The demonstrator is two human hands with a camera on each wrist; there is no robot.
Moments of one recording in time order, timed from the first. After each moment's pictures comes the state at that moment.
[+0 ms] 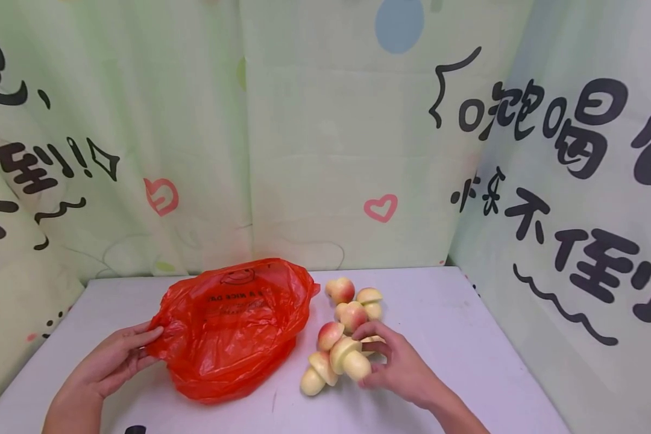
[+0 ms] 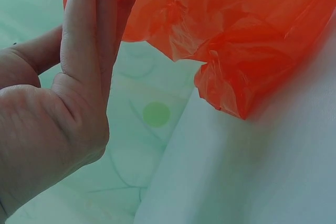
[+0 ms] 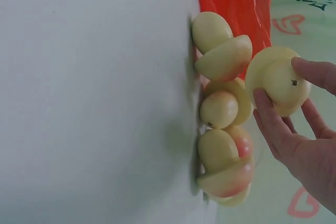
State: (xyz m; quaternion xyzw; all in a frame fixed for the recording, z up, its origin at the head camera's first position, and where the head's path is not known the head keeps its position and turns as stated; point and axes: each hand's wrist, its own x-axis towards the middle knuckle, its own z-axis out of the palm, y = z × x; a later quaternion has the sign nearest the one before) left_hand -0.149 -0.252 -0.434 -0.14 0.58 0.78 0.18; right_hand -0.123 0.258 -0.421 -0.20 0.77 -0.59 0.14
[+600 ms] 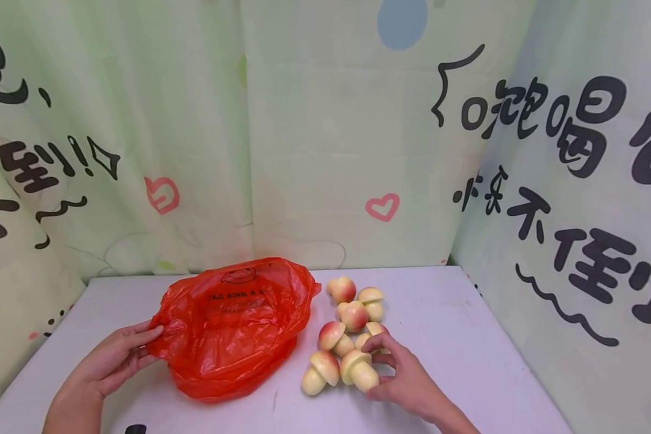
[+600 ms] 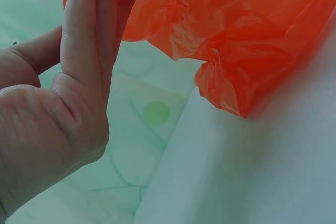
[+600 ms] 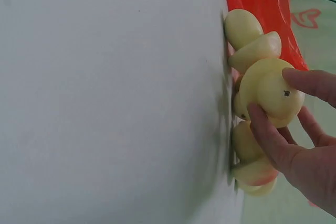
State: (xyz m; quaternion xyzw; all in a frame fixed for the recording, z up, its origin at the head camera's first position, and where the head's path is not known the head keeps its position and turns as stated) left_hand -0.148 -0.253 -0.432 -0.13 0.58 0.78 0.19; right_hand -0.112 0.265 -0.443 -0.16 0.78 -0.59 0.14
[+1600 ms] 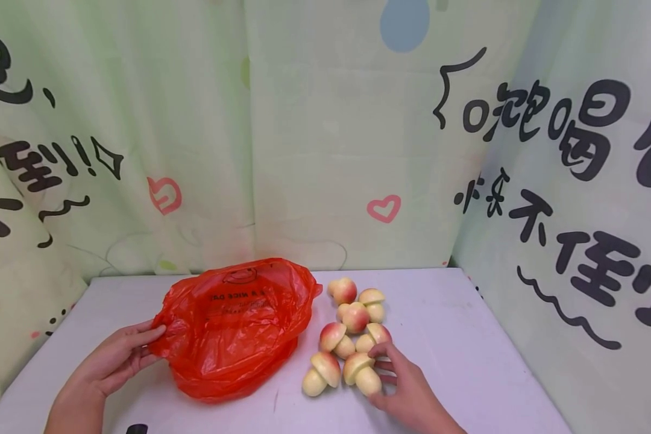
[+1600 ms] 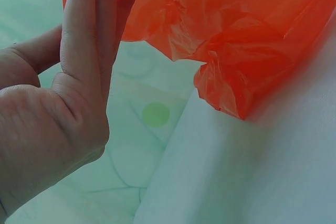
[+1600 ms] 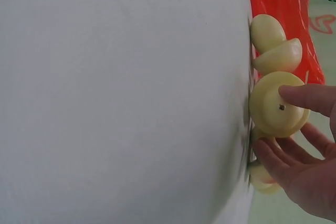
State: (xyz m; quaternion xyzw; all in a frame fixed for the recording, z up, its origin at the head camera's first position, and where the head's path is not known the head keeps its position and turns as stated) left_hand -0.149 -0.252 -0.432 -0.13 0.58 0.78 0.19; right_hand -0.104 0.265 -0.459 -0.15 0.86 -0.48 0.06
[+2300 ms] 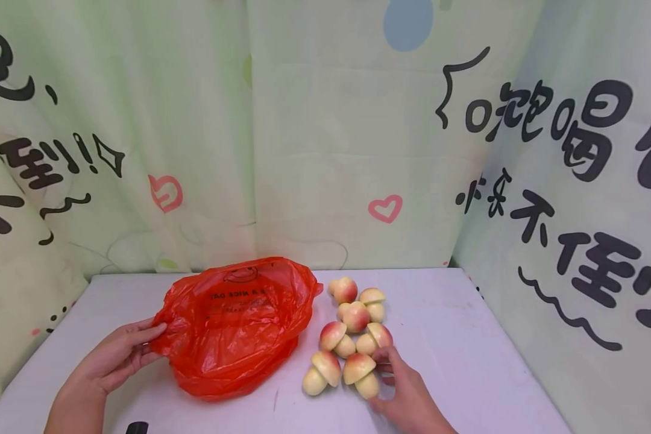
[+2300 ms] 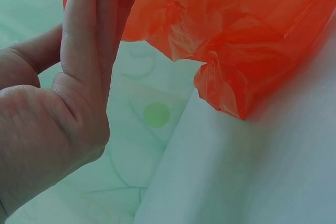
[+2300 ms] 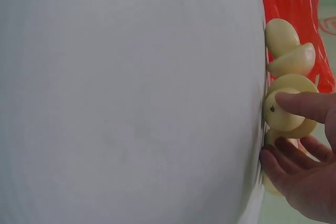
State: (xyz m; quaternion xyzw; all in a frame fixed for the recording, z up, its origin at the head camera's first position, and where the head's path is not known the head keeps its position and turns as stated) left_hand -0.149 -0.251 -0.432 -0.13 0.58 0.78 0.19; right_hand -0.103 0.265 -0.471 -0.12 0.89 -0.43 0.05
